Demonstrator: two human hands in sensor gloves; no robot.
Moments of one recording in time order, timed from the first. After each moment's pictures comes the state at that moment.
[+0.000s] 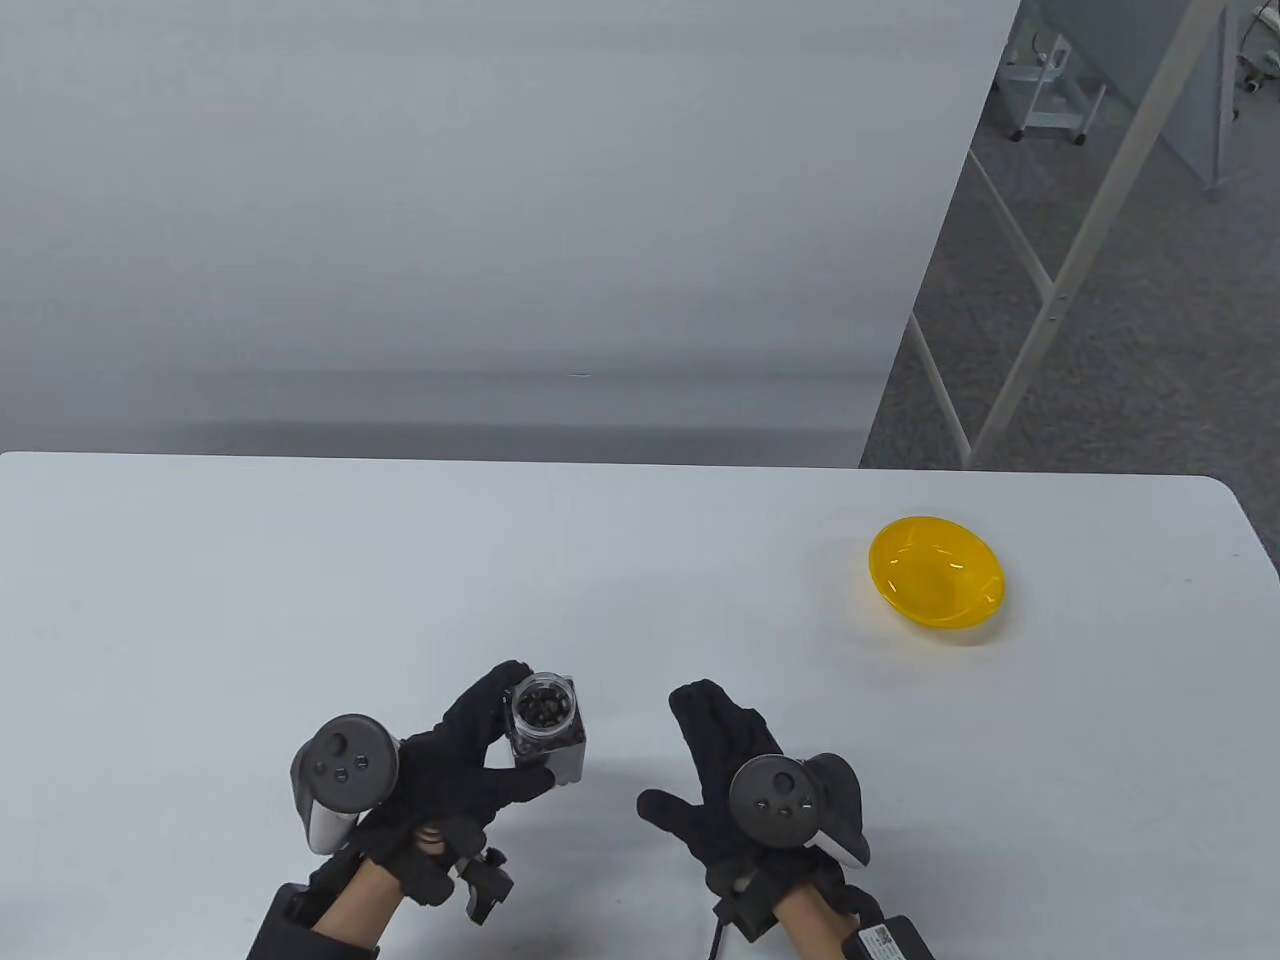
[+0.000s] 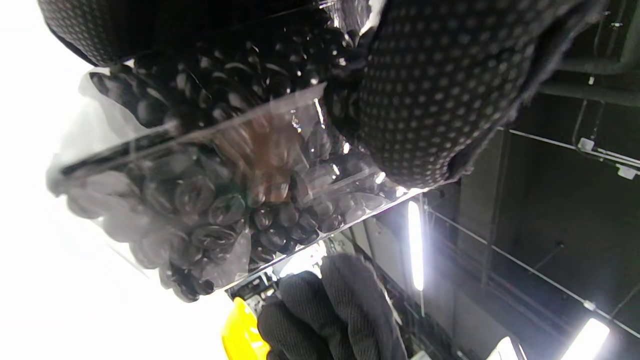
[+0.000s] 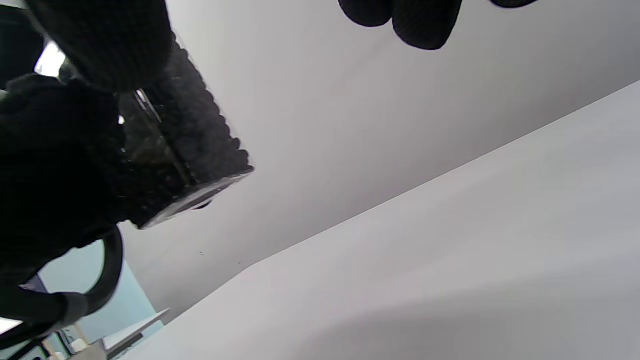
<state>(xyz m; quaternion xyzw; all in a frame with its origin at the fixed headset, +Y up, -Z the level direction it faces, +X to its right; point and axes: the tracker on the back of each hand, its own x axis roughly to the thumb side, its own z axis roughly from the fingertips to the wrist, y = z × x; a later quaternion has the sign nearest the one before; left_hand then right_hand) -0.198 -0.708 -0.286 0.06 -0.22 0.53 0.82 0.096 -0.741 -0.287 0.26 -0.05 0.91 0.31</state>
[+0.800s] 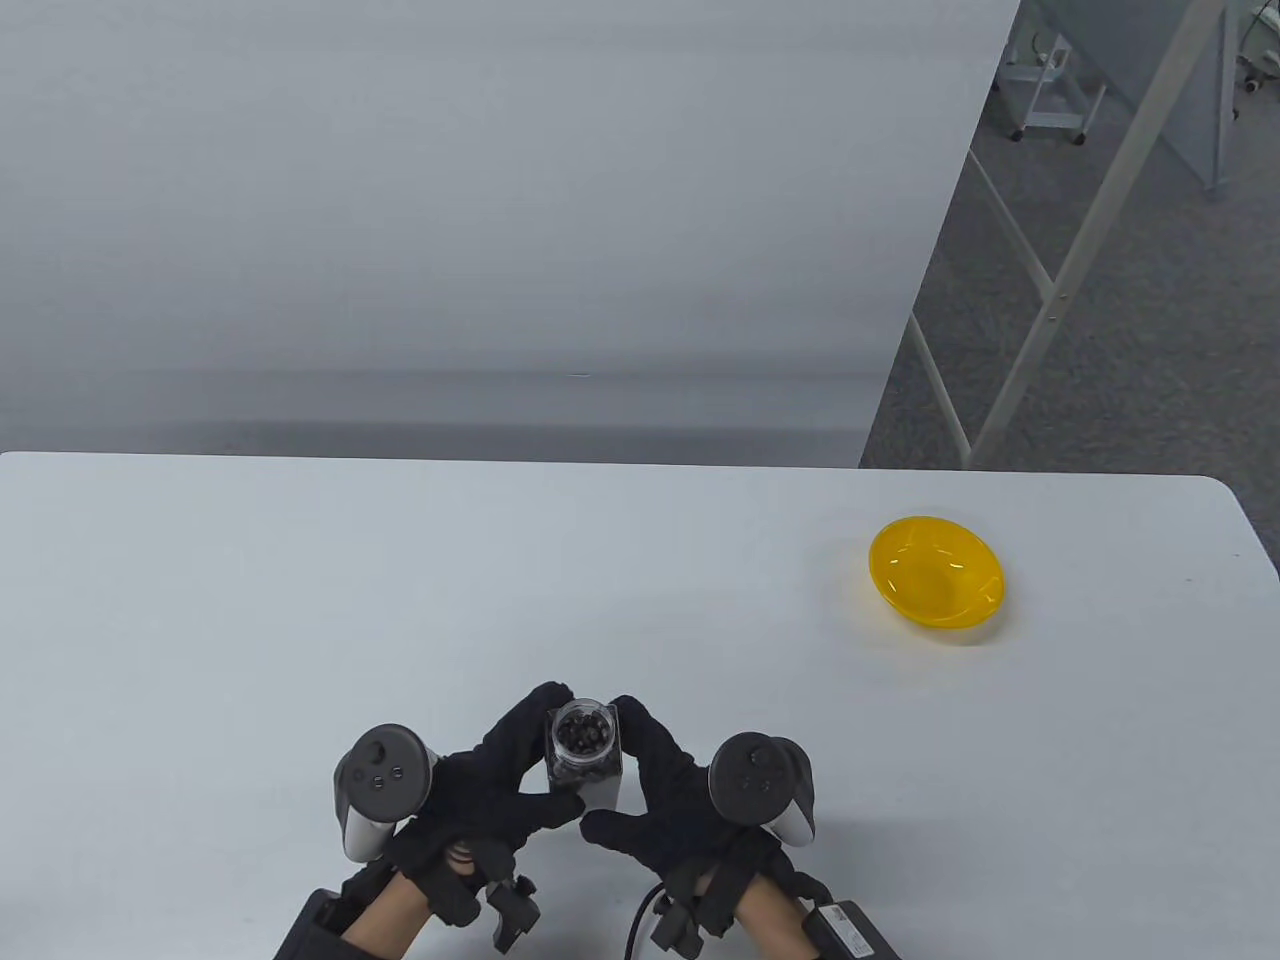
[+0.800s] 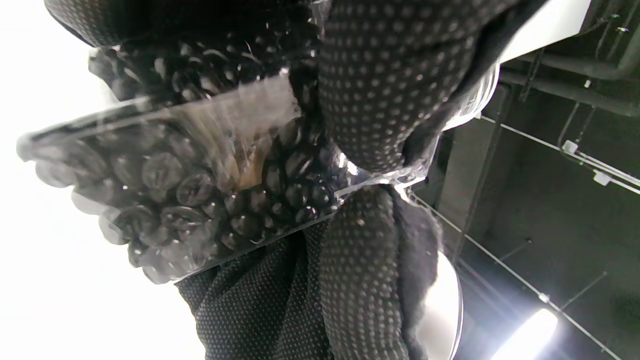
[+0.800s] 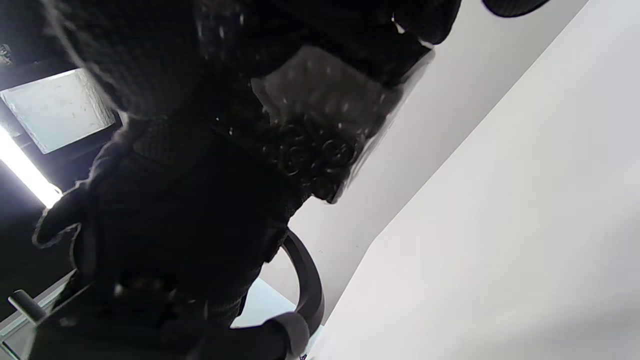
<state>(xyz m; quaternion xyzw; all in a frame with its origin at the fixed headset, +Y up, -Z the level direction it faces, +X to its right) -0.173 -0.722 -0.280 0.01 -0.25 0.57 0.78 0.056 -0.757 -0.294 0.32 0.05 0.79 0.52</state>
